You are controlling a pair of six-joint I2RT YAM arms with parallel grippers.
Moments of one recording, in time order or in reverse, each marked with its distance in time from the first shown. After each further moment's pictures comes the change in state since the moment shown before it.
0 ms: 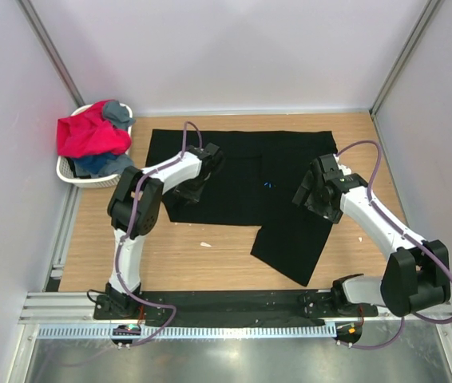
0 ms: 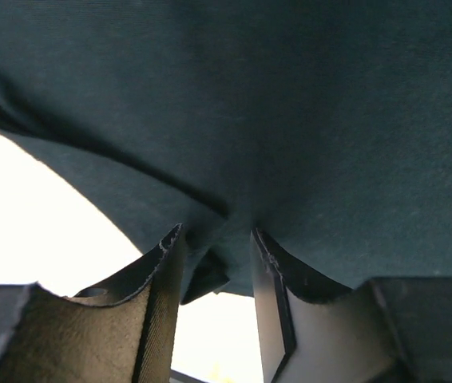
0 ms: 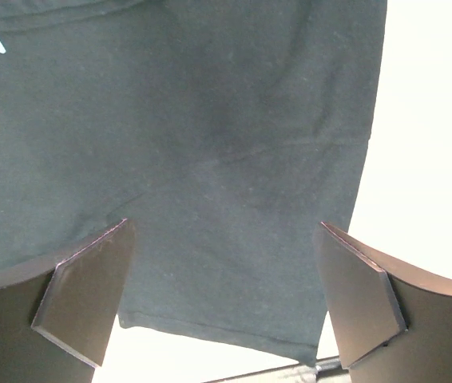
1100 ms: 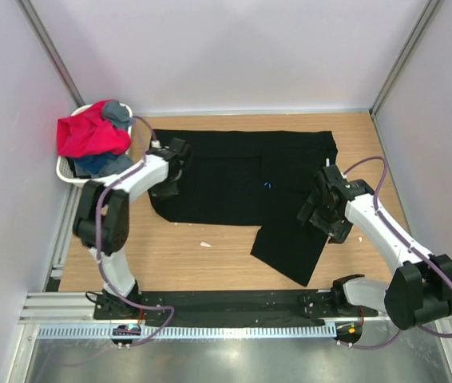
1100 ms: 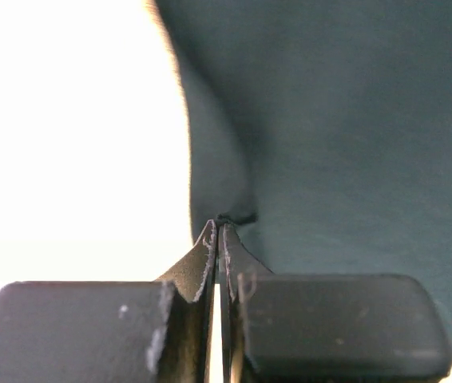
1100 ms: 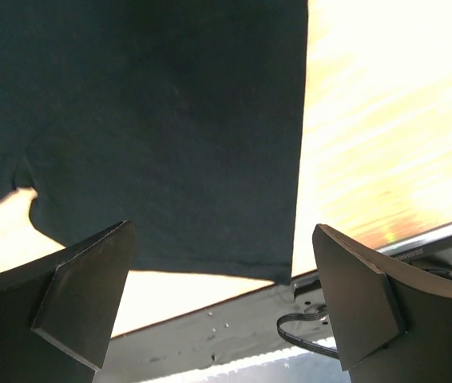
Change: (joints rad) left arm 0.138 -0.244 -0.232 0.119 -0.072 -0.271; right arm -0.011 -0.071 -0.028 -0.254 -0.059 0.106
